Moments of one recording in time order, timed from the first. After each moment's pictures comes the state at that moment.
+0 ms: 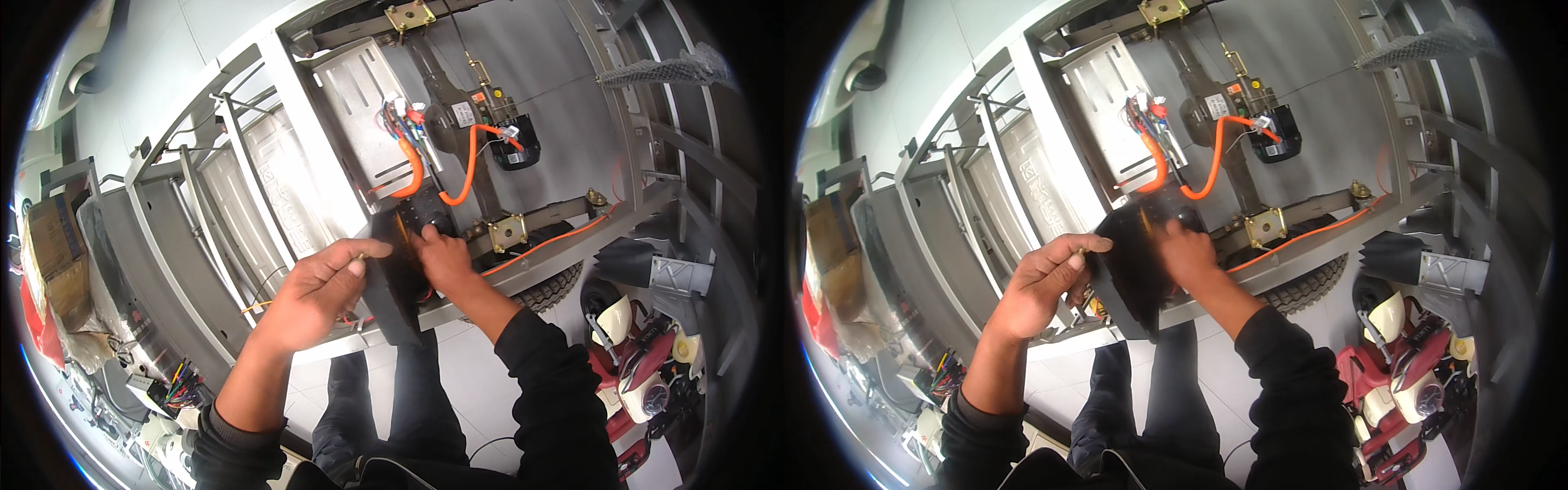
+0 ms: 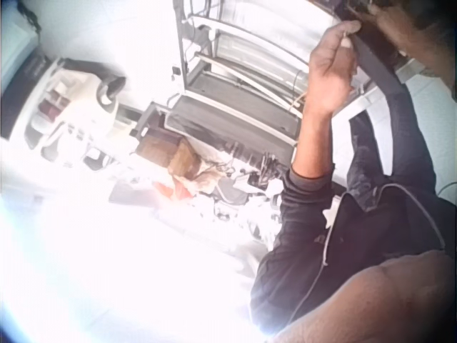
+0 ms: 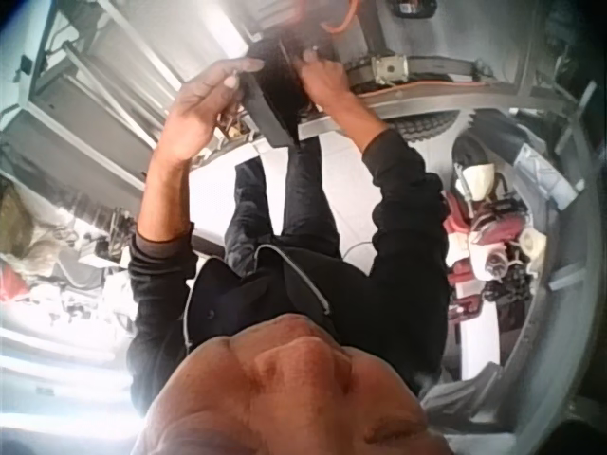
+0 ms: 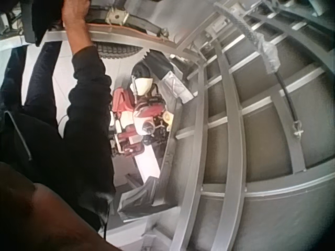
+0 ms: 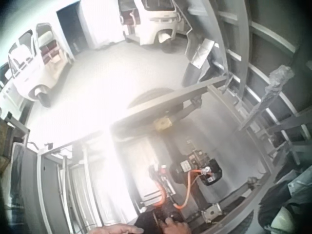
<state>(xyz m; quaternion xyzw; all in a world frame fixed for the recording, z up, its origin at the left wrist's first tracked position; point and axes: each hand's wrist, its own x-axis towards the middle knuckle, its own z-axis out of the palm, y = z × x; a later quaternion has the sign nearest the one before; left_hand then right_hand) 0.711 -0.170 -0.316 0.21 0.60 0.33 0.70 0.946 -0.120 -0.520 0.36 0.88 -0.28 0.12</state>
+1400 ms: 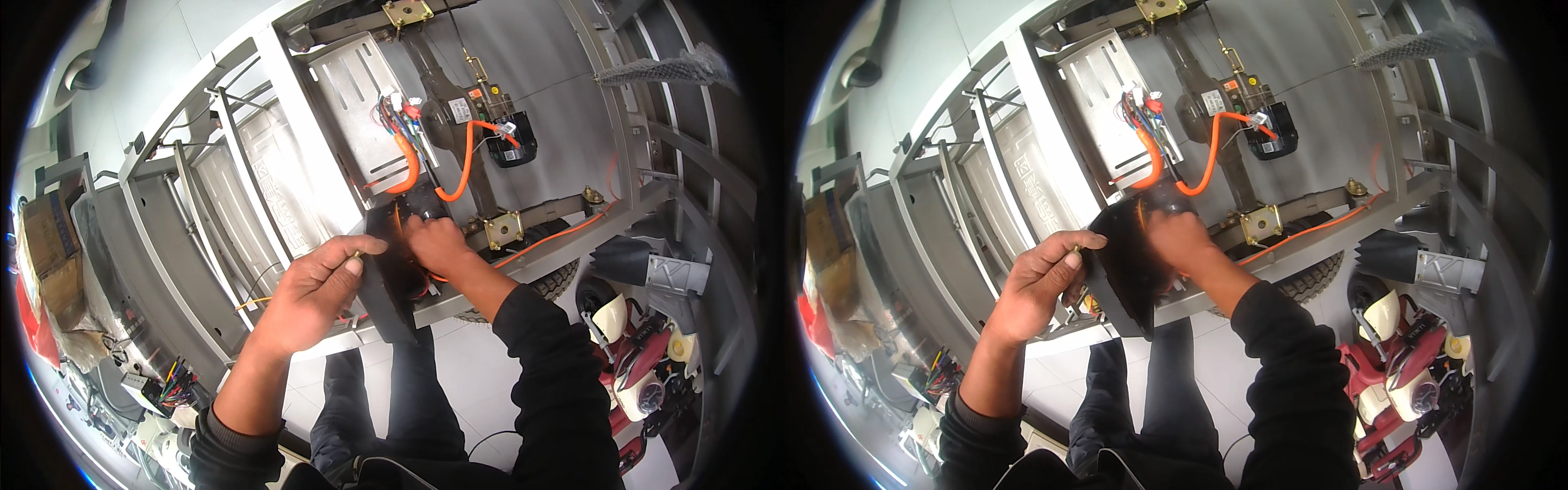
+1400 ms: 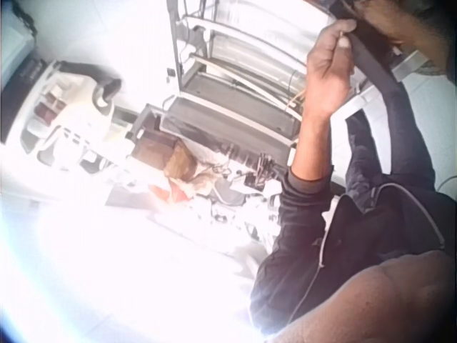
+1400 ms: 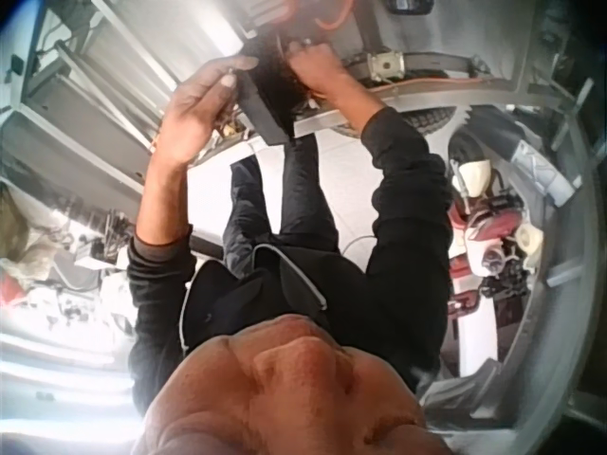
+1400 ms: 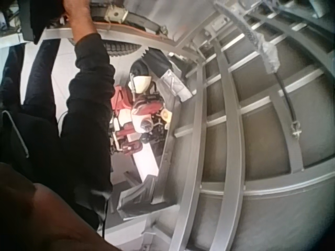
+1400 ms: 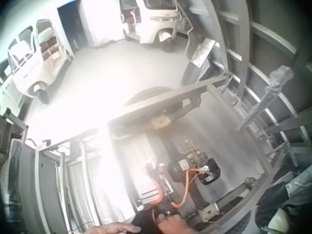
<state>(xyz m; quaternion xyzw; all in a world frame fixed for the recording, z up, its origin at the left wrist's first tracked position) 0.718 -0.176 -0.319 0.22 0.61 0.35 0.68 0.935 -0.093 -0.530 0.20 0.94 -0.21 0.16</state>
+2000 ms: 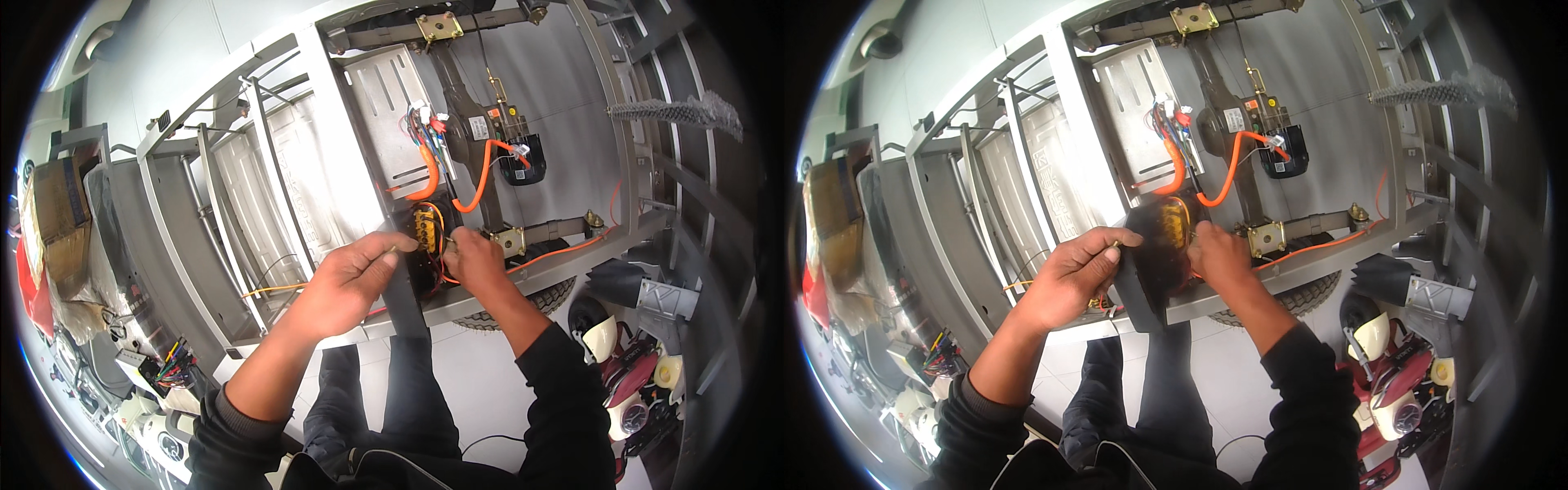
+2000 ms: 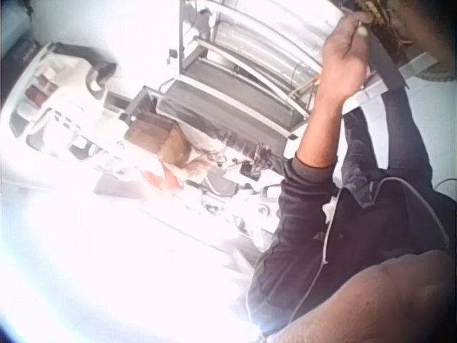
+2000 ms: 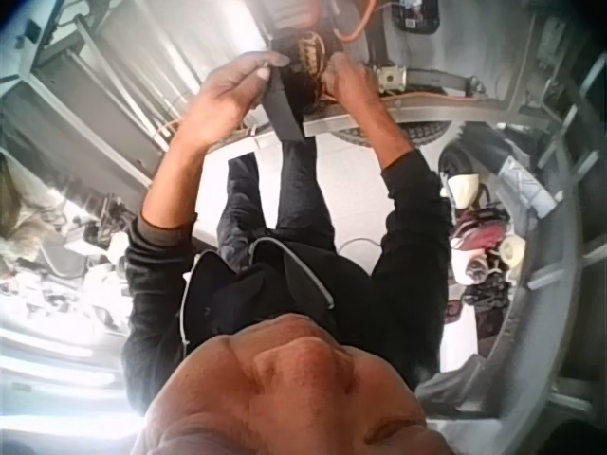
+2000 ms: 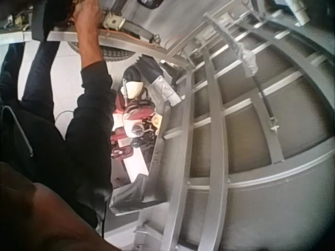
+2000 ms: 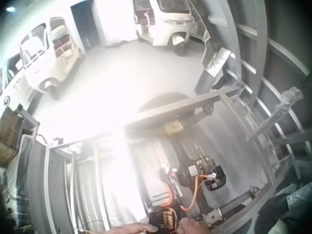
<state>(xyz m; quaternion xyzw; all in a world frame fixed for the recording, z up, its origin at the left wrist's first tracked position) 0.719 -0.168 -0.312 0.21 0.62 0.34 0.68 0.969 -0.088 -0.483 0.44 0.84 -0.32 0.02</state>
